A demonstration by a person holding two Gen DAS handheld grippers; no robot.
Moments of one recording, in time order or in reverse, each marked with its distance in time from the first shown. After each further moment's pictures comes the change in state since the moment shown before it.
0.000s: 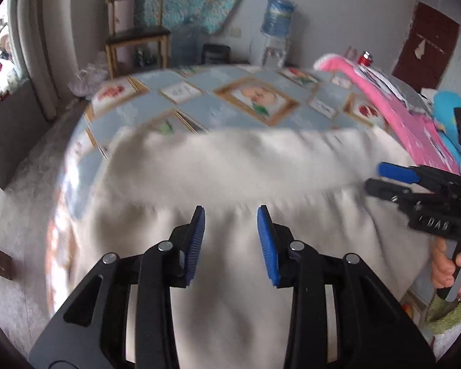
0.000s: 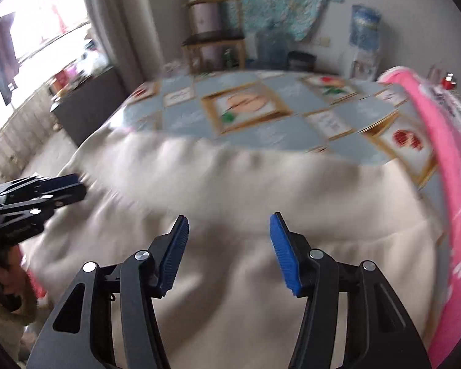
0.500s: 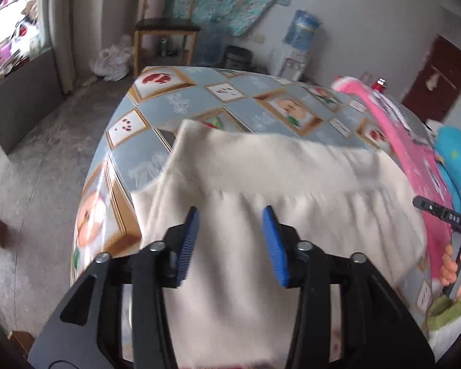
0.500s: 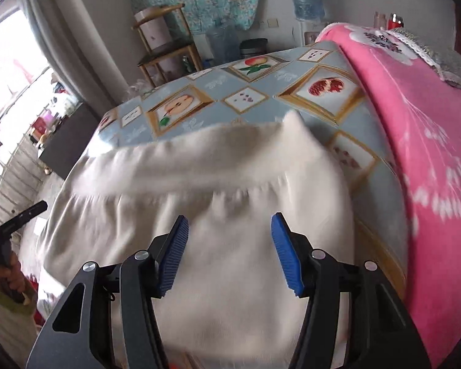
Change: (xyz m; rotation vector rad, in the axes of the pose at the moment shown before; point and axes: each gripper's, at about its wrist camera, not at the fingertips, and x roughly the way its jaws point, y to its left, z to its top) left arm -0.059 0.050 -0.036 -0.108 0.002 -0.060; right arm -0.061 -0.081 -0.058 0.228 0.022 0.012
